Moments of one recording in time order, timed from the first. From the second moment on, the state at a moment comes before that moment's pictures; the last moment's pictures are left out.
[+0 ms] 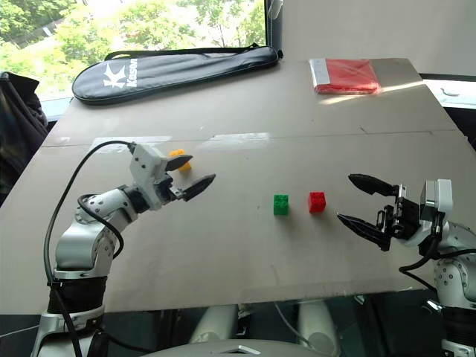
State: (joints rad) left arm -0.23 0.48 0.19 -0.22 -0.27 0.44 -0.70; right arm -0.04 -0.57 -0.31 -0.11 0.80 0.13 1.32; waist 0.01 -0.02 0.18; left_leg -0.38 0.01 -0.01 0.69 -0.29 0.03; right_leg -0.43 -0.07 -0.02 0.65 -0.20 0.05
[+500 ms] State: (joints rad) left arm -0.19 0.28 0.15 -0.16 -0.07 0.36 -0.24; right arm -0.07 -0.56 -0.32 -0.02 0.79 0.11 1.31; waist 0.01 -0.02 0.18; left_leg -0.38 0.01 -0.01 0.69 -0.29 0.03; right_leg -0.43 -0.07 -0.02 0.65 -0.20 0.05
